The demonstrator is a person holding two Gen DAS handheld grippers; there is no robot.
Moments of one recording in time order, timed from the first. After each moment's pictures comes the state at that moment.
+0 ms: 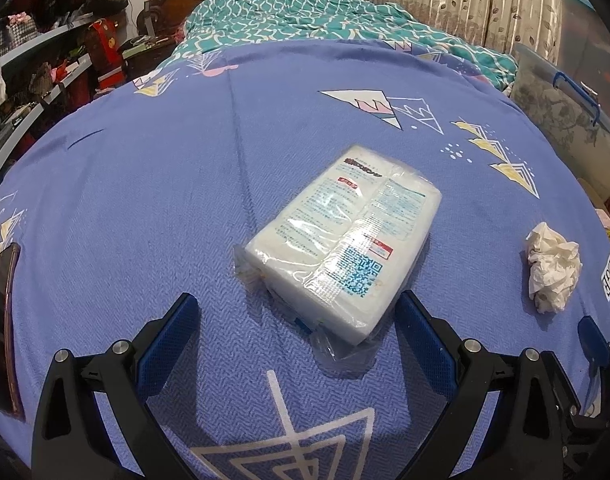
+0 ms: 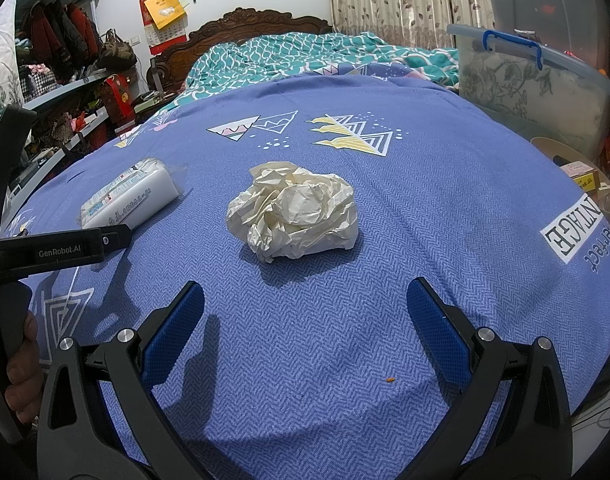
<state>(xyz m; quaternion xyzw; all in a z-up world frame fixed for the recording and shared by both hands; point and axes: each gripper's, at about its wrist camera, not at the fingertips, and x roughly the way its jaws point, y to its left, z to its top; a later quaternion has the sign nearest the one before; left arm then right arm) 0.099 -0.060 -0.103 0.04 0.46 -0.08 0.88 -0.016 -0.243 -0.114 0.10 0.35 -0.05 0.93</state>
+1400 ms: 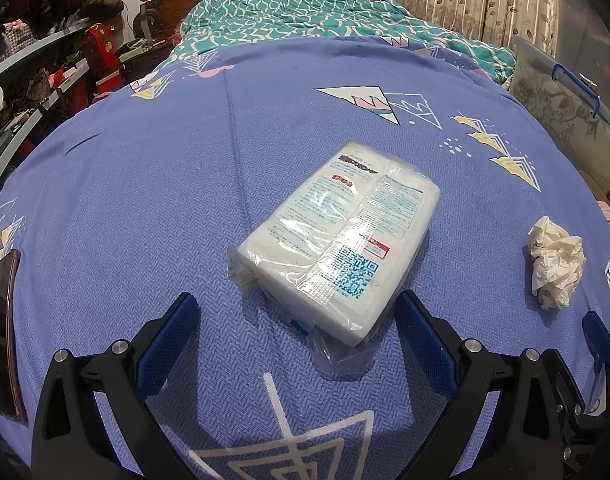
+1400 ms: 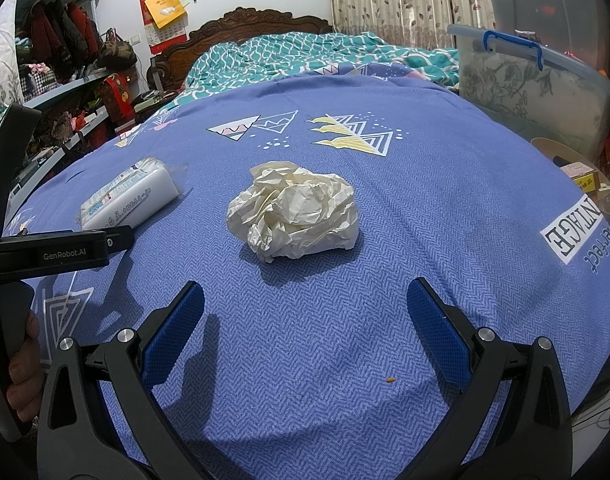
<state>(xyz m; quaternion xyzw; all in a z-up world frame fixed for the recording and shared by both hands) 0.100 -0.065 -0.105 0.05 0.46 -0.08 0.88 -0.016 -0.242 -0.114 0.10 0.35 -0.05 0.93</state>
